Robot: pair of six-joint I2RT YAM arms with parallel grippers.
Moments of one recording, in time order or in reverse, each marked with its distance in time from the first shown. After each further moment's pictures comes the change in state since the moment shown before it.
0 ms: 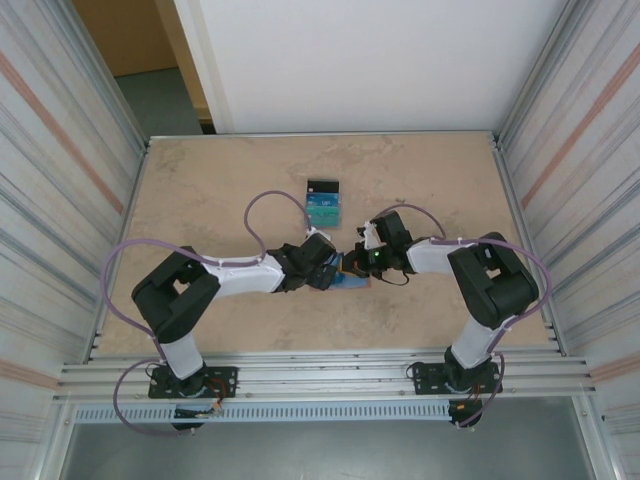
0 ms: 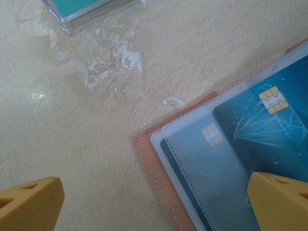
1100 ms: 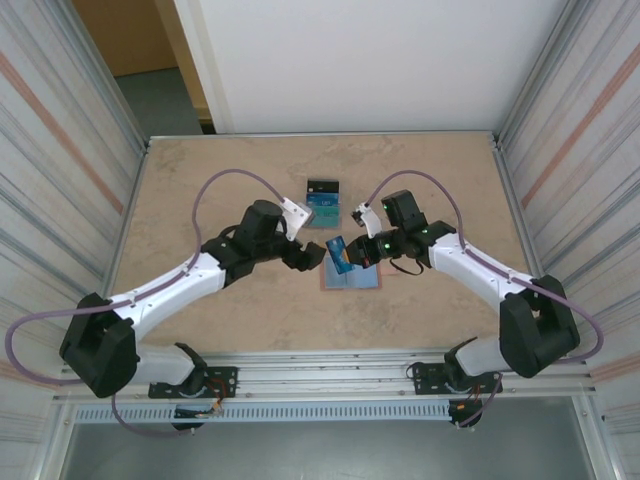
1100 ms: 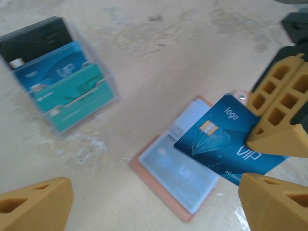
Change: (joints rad) left arm 0.219 -0.439 -0.050 0.005 0.580 0.286; right arm 0.027 -0.321 0.161 -0.415 0.010 -0.582
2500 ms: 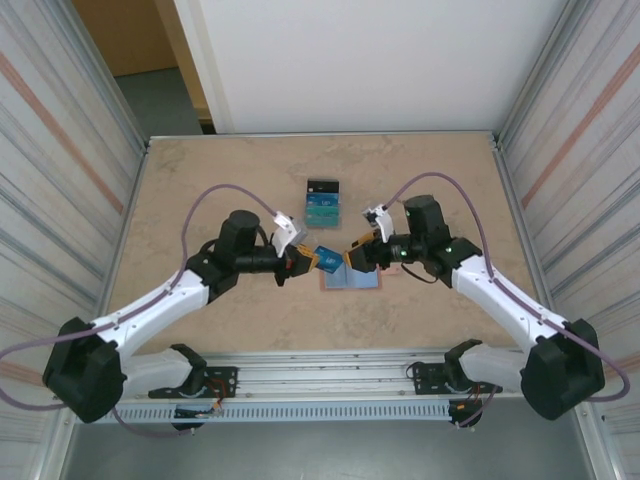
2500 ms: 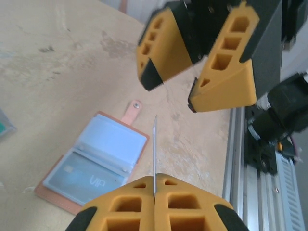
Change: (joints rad) left arm 0.048 -0.167 -0.191 0.199 0.425 -0.023; right arm -0.034 -0.249 -0.137 0.155 -0.077 -0.003
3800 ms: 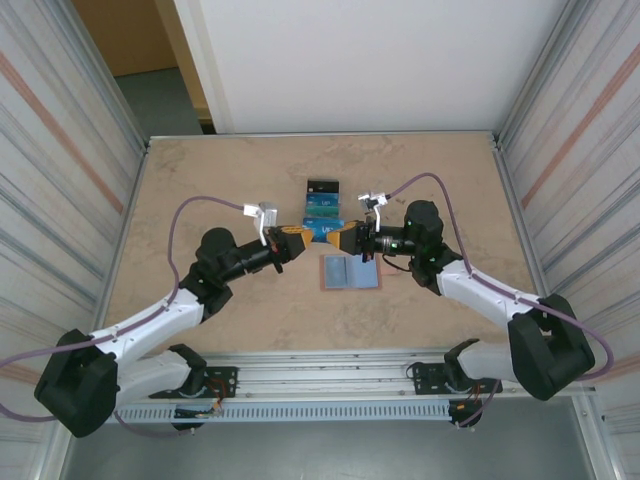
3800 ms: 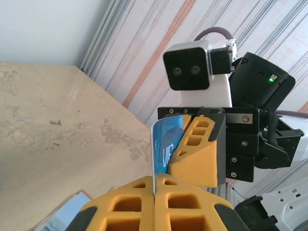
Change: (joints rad) left arm 0.013 -0.068 -0.183 0.605 -0.117 -0.529; right arm 0.042 0.123 -0.131 0.820 -0.185 0.459
